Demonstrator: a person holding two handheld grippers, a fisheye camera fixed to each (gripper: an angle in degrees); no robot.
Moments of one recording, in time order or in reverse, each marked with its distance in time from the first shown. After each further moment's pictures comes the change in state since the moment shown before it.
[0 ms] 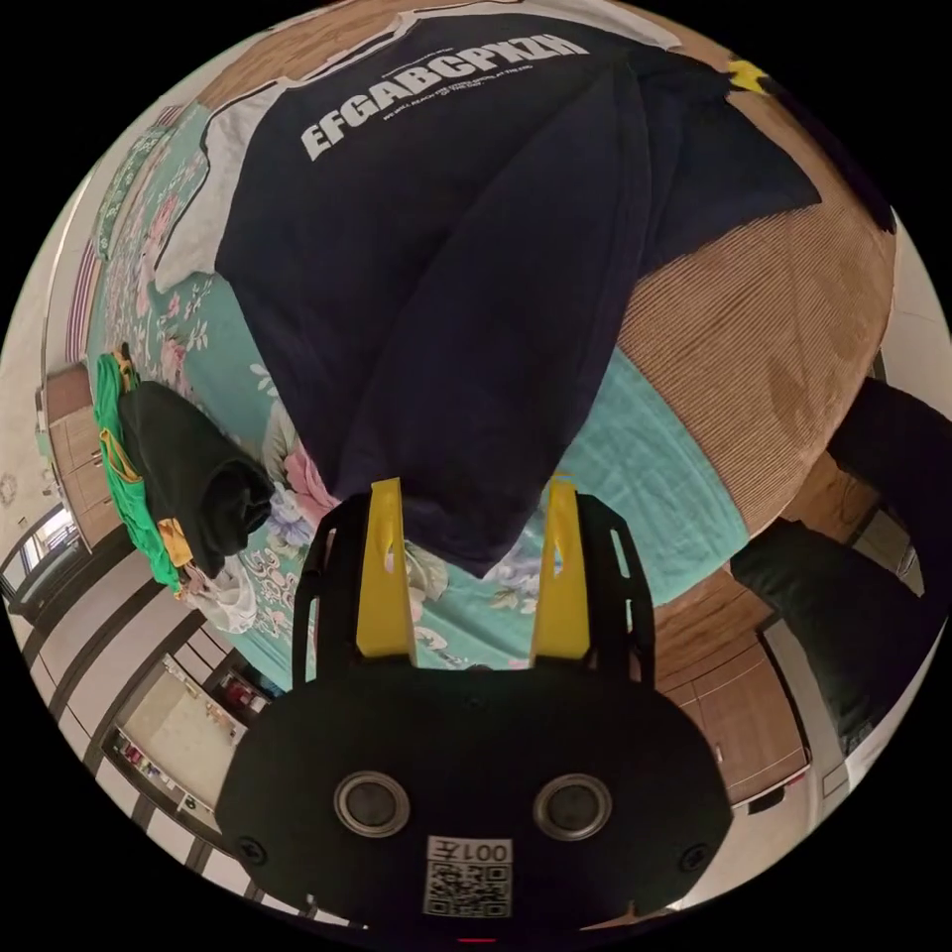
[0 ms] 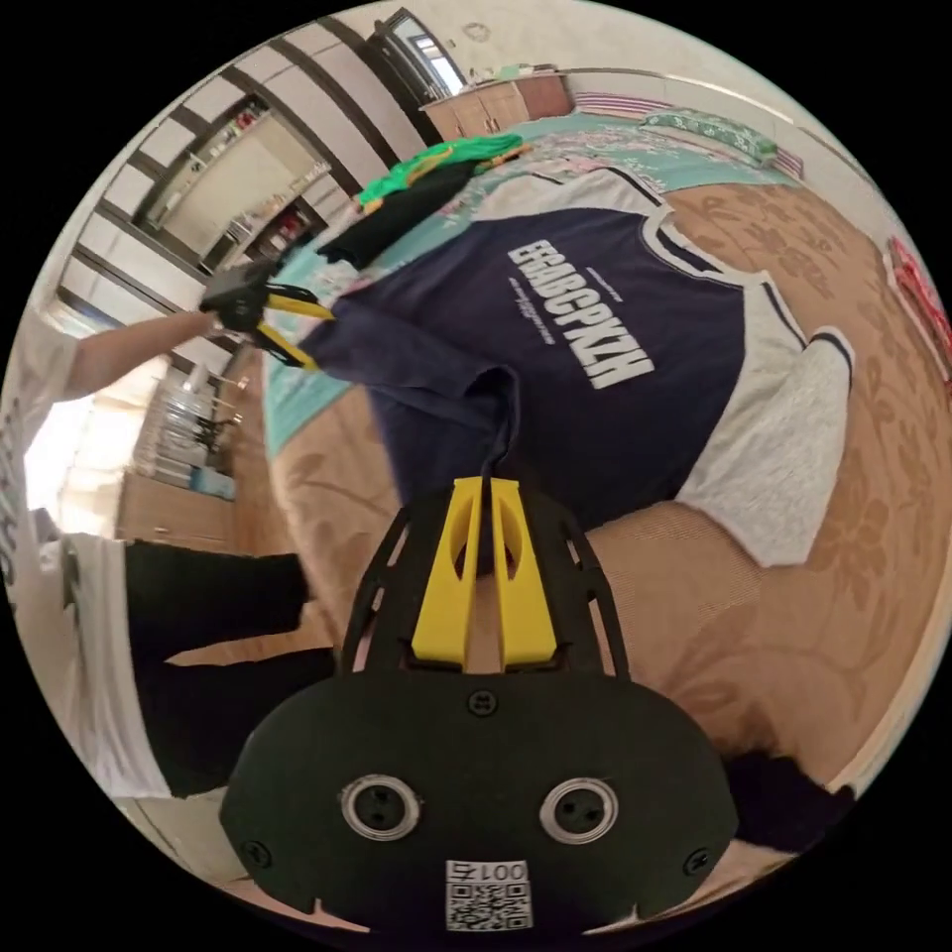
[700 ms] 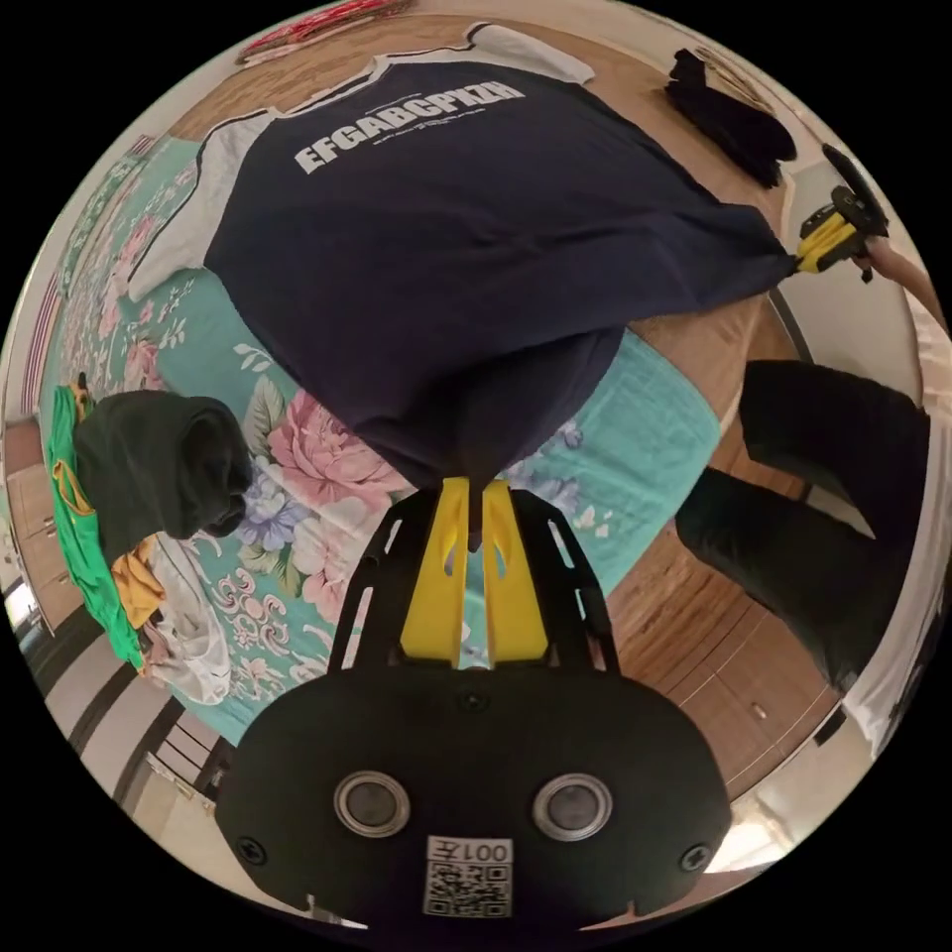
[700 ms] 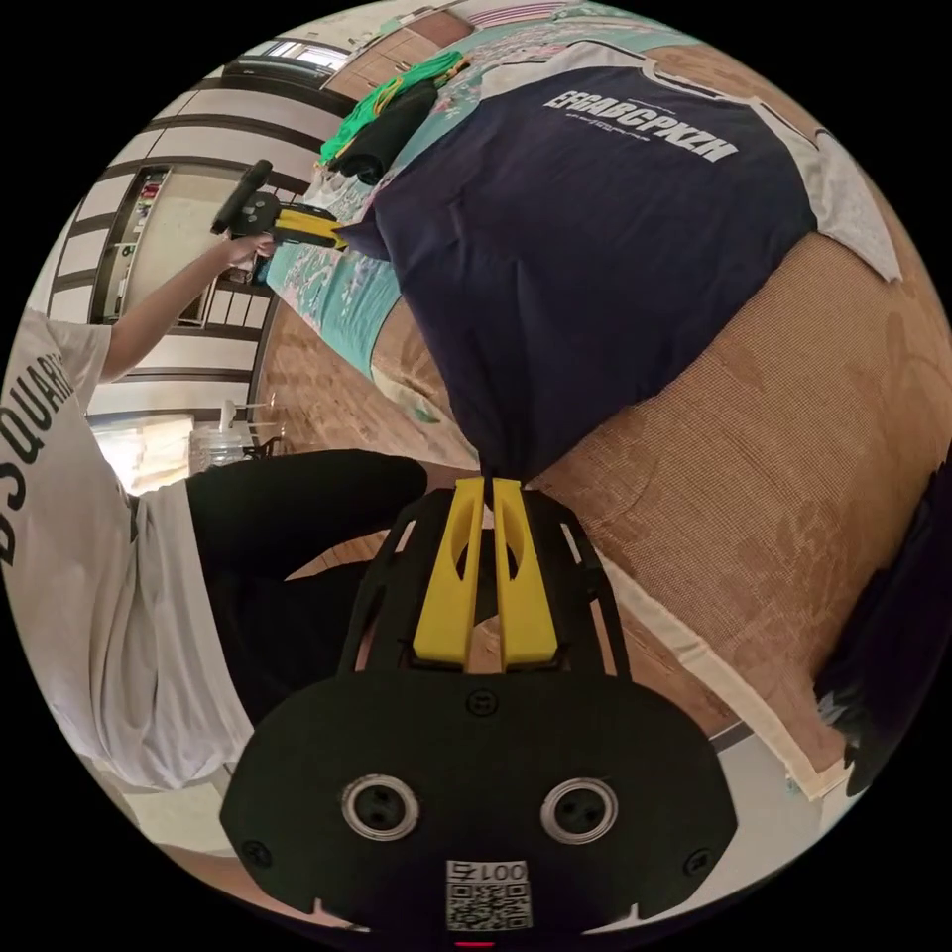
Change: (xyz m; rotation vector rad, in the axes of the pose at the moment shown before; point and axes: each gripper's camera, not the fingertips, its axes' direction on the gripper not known) left arm -0.146 0.115 0.017 0.193 0.169 0.201; right arm -0.103 0.069 0.039 -0.200 -0.176 0.324
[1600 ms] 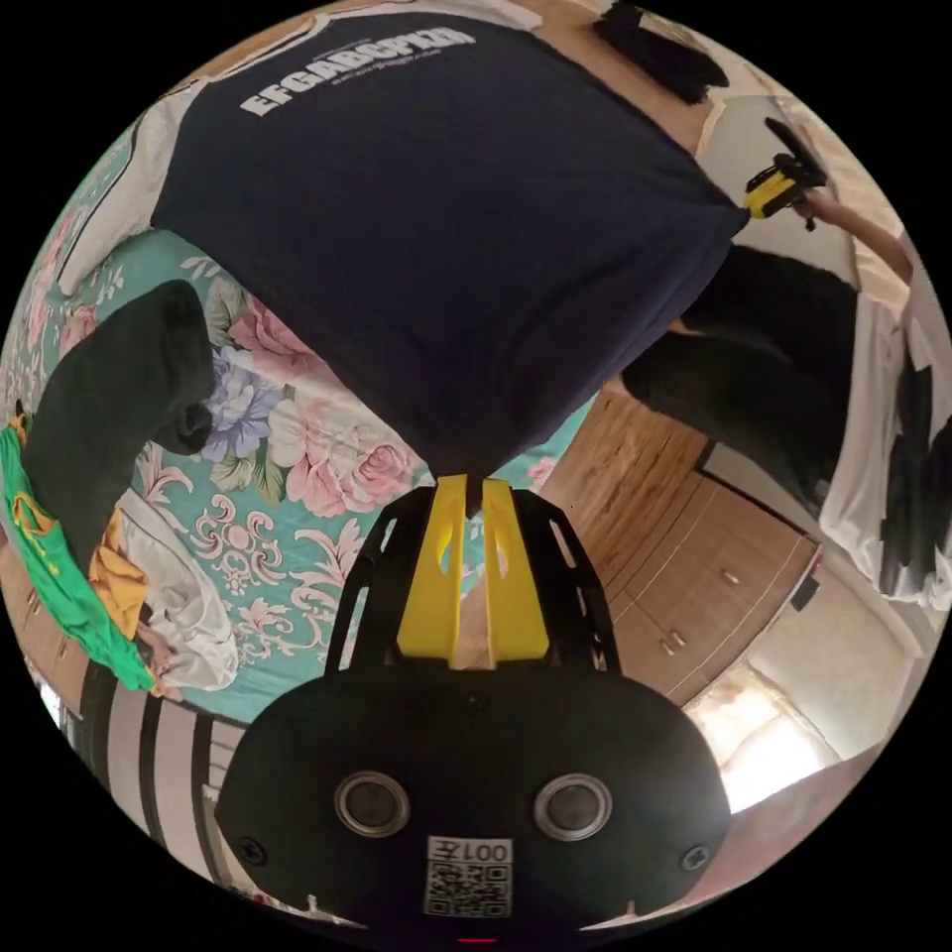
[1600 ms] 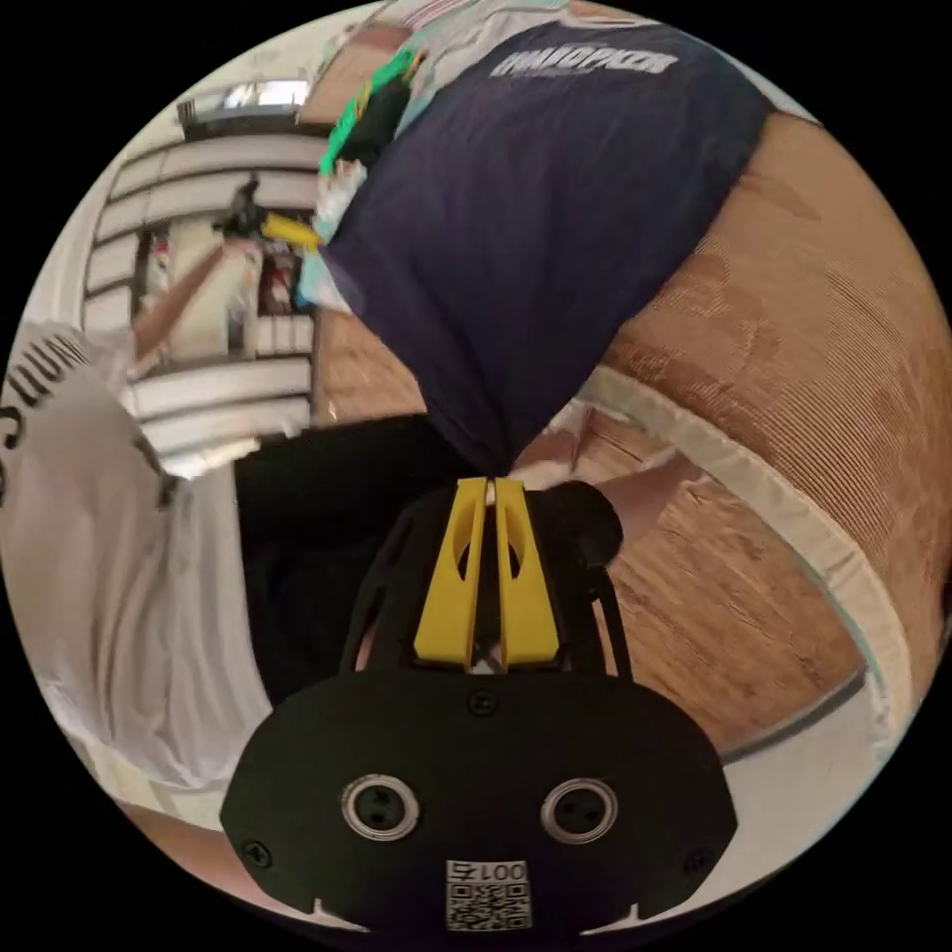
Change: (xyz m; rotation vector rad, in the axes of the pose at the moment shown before) left arm -0.051 0.052 -0.028 -0.317 0.161 0.150; right arm -0.077 0.038 0.012 -0.066 -0.217 0.102
